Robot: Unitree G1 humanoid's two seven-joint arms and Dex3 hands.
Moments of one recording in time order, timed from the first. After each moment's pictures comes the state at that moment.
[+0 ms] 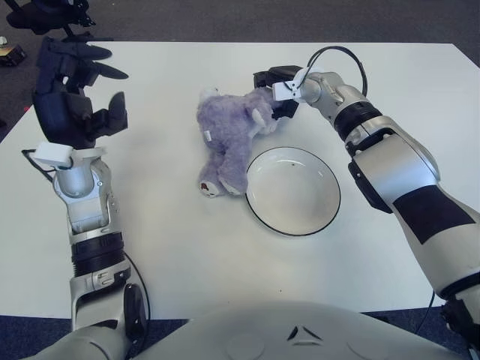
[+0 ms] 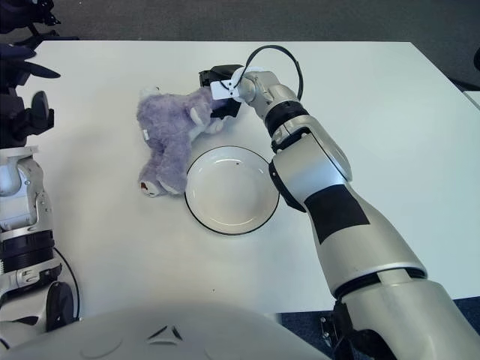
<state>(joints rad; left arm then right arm) -0.22 0.30 0.40 -0.01 0.13 -0.63 0.01 -1.36 -0.17 0.50 1.37 -0.68 -0.38 0.35</state>
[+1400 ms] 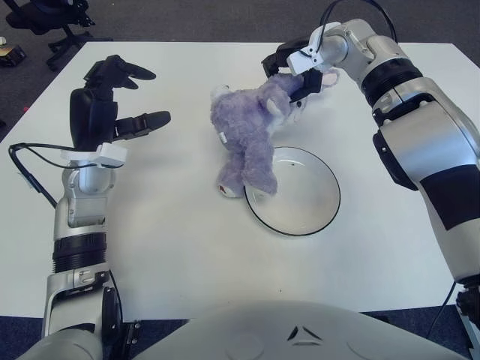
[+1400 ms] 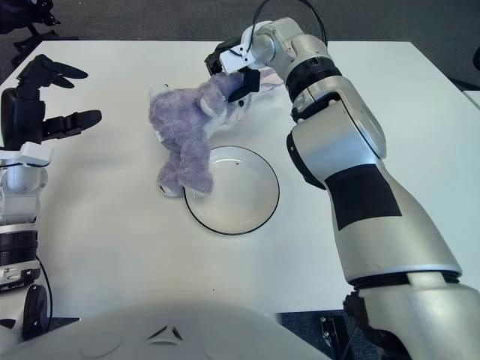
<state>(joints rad) -0.25 0.44 0.22 0.10 0.63 -0.61 0.27 -1.54 -0.24 0.60 1.37 -0.75 -0.47 0.59</state>
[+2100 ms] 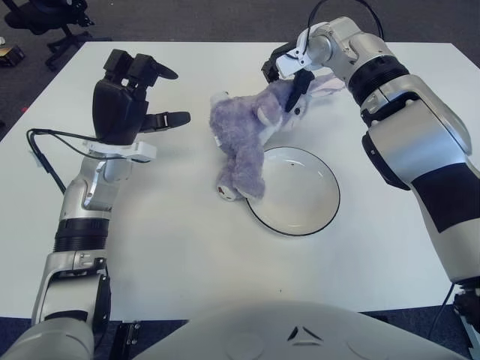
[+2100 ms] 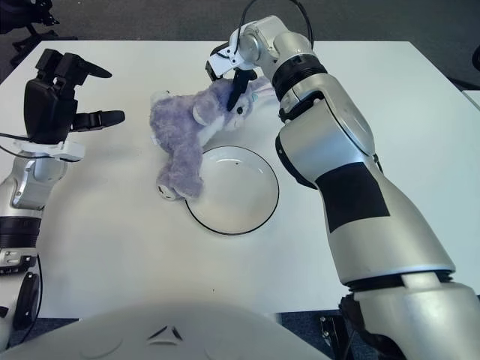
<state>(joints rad) -0.33 0.52 0.04 0.17 0.97 -0.63 0.69 -1.54 -0.19 0.66 1.37 -0.78 -0.39 0.64</state>
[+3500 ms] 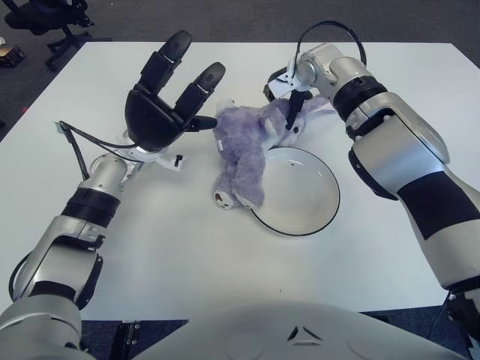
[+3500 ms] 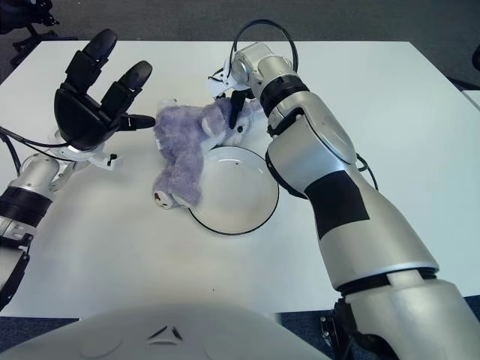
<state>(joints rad) -0.55 0.64 -0.36 0.37 1.30 -0.43 1.36 -1.45 -0.13 0.70 1.38 -0.81 -0.33 0.66</state>
